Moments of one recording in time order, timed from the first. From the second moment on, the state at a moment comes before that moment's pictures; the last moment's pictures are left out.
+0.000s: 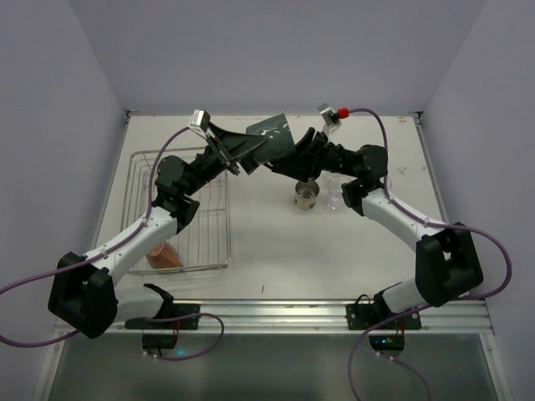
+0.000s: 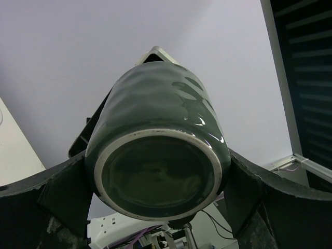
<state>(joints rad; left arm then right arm) -0.49 1.25 0.85 0.82 0.49 -1.55 0.42 1.46 0.95 1.08 -1.01 1.05</state>
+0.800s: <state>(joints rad) -0.49 1.26 0.81 0.90 0.46 -1.59 0.45 1.48 0.99 1.01 -1.00 1.03</state>
